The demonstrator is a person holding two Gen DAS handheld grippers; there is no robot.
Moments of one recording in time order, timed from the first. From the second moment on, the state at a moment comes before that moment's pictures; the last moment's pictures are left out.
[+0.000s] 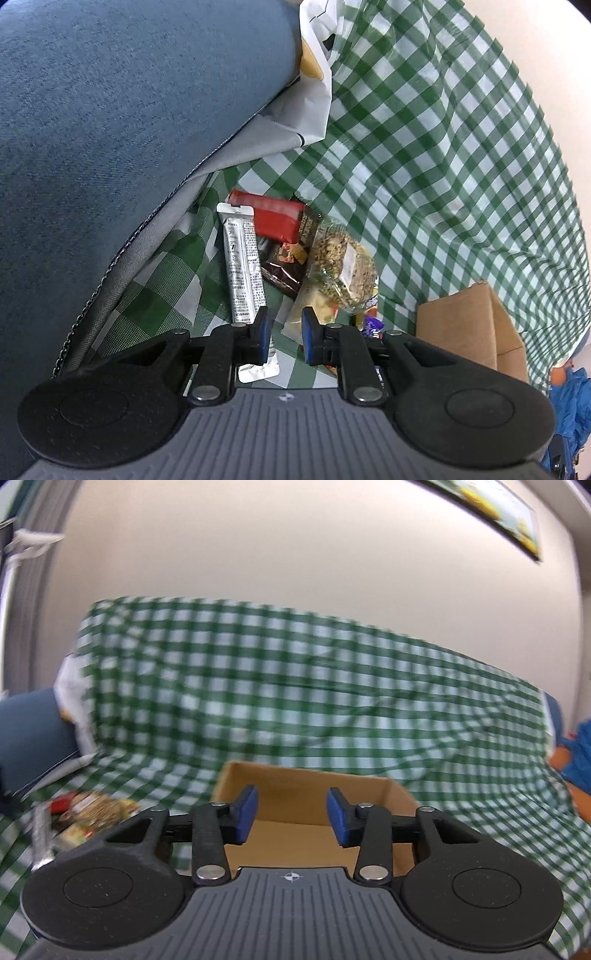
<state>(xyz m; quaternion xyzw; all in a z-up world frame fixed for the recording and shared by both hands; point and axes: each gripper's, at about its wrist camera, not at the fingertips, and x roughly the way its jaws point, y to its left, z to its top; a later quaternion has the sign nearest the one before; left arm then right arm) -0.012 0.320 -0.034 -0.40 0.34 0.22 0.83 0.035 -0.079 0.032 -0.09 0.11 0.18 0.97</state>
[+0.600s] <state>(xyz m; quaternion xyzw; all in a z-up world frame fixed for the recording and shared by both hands) 0.025 0.318 -0.054 -0.34 0.38 0.26 0.82 0.020 0.036 -0.011 -0.18 0.12 0.29 0.93</state>
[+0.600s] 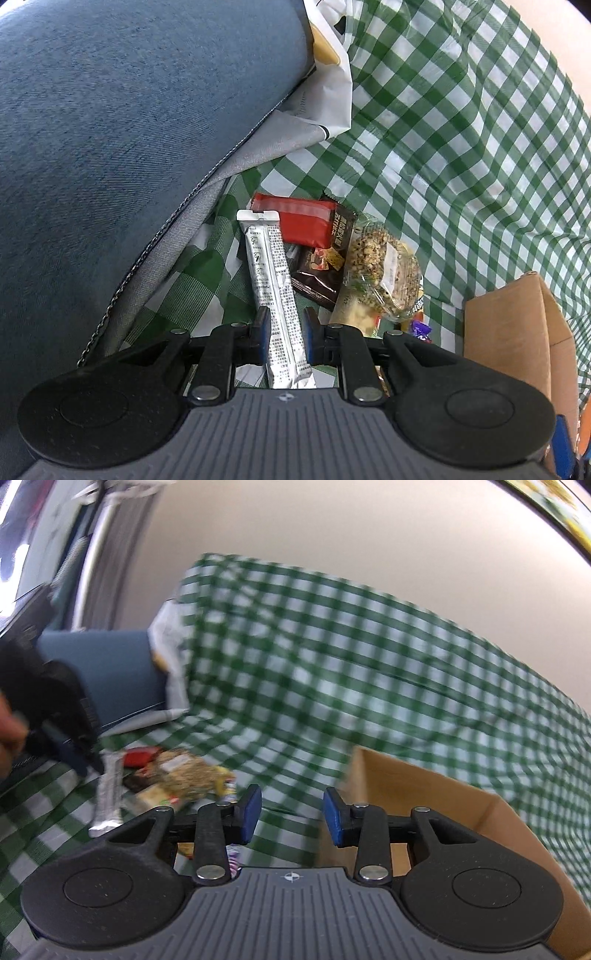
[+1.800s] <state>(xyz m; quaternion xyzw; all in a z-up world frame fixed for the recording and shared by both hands) 0.065 0.304 -0.081 -0.24 0.44 0.29 0.81 0.128 0.089 -0.088 -0.12 0.35 0.26 0.89</state>
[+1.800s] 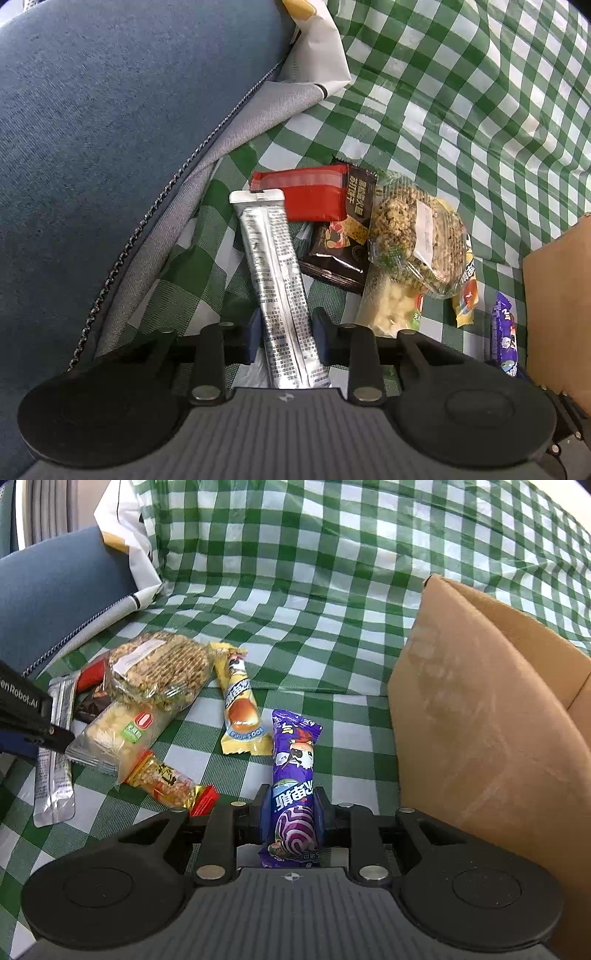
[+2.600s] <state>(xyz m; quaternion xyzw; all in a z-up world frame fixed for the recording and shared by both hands) 0.075 0.295 -0.084 -0.20 0.45 0.28 0.82 0.063 0.067 -0.069 -0.19 0.35 0.33 0.85</state>
